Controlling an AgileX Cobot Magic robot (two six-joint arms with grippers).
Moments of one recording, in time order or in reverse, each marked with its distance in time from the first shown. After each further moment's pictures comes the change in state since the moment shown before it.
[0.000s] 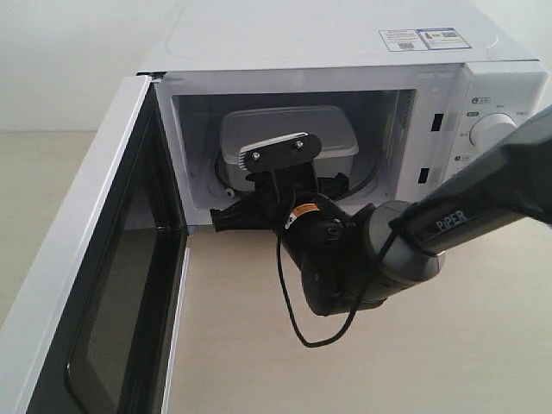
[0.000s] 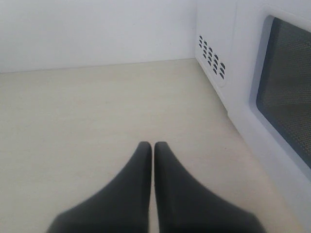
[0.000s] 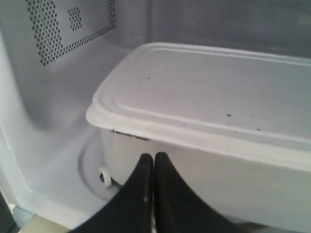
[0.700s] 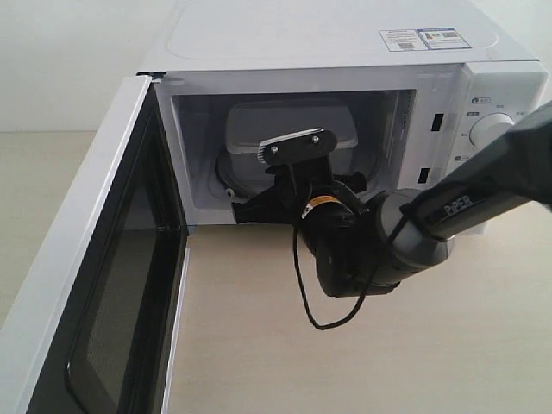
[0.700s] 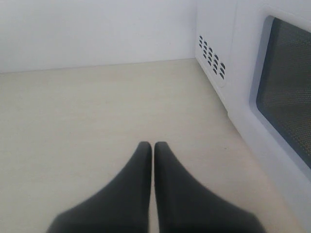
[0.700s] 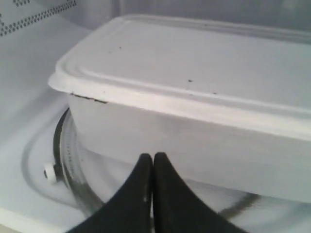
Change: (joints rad) left arm 0.000 0.000 0.000 0.000 0.000 0.000; right arm -0.066 0.022 -0.028 0.010 0.062 -0.016
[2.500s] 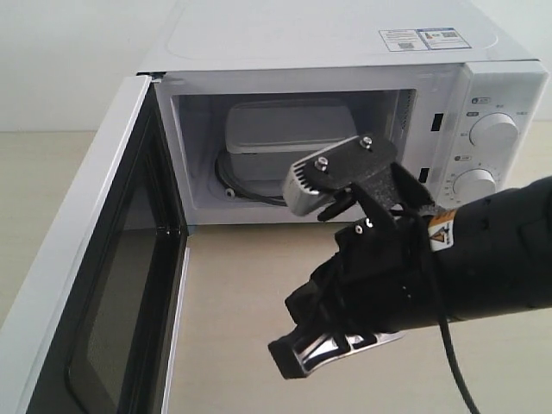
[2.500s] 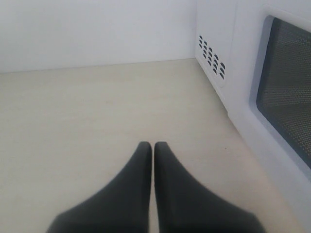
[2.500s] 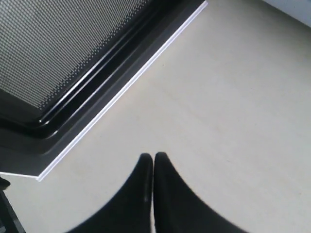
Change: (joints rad) left arm 0.000 0.000 0.000 0.000 0.000 0.000; right arm 0.110 -0.893 0.338 -0.041 1.194 -0.030
